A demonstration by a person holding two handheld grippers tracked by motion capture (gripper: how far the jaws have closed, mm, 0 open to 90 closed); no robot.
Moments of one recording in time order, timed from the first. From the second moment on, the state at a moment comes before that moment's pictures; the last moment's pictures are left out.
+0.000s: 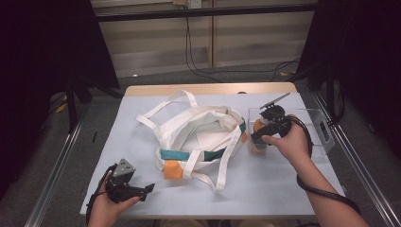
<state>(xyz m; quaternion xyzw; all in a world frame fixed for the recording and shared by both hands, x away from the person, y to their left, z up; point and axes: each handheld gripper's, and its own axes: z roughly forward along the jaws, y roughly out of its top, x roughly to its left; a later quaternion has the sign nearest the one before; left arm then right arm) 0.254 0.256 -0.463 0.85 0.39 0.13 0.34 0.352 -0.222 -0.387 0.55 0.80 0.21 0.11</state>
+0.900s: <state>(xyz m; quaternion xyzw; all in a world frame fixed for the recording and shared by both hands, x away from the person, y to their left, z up) 0.255 0.253 -0.462 0.85 0.39 0.13 0.33 0.330 -0.230 -0.386 0.53 0.80 0.24 0.12</state>
